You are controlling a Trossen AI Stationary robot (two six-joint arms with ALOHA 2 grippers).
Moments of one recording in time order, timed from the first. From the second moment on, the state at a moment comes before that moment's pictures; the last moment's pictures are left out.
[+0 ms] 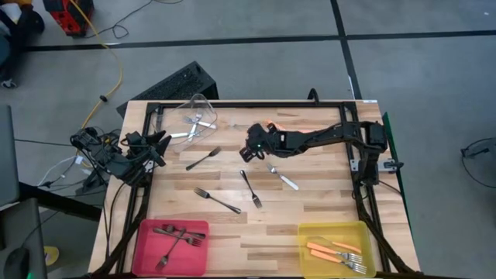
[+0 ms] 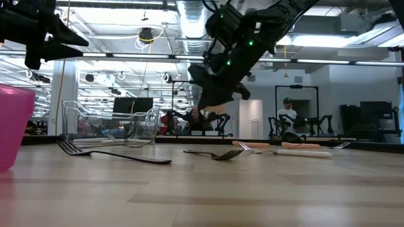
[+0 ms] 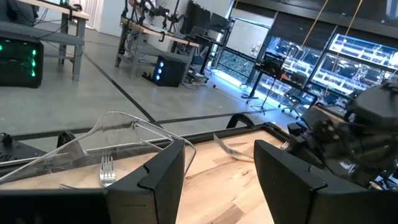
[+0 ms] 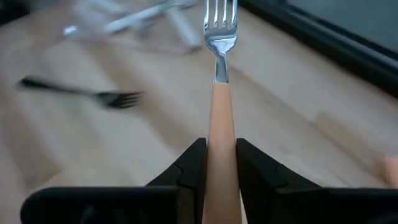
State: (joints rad) left arm -0.58 0.03 0.32 -0.58 -1.39 -0.64; right arm -0.15 1.86 1.21 -0.08 0.43 0.45
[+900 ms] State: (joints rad) left arm -0.58 0.03 0.32 -0.58 -1.39 -0.64; right arm 0.13 1.86 1.28 -0.20 0.04 0.30
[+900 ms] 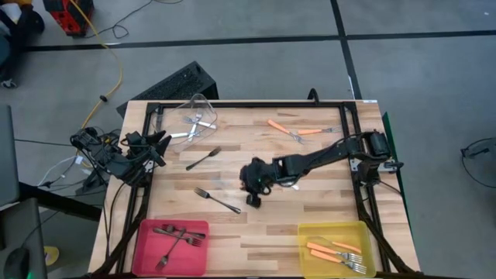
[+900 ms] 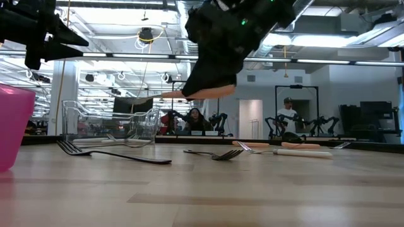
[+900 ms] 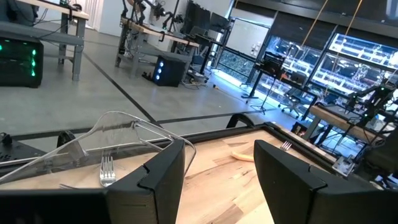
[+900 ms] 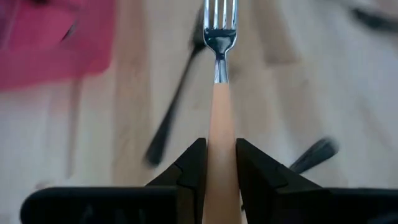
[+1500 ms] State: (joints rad) left arm -0.58 0.03 0.32 -0.58 -1.39 -0.64; right arm 0.37 1.82 1.43 -0.65 0.16 0.53
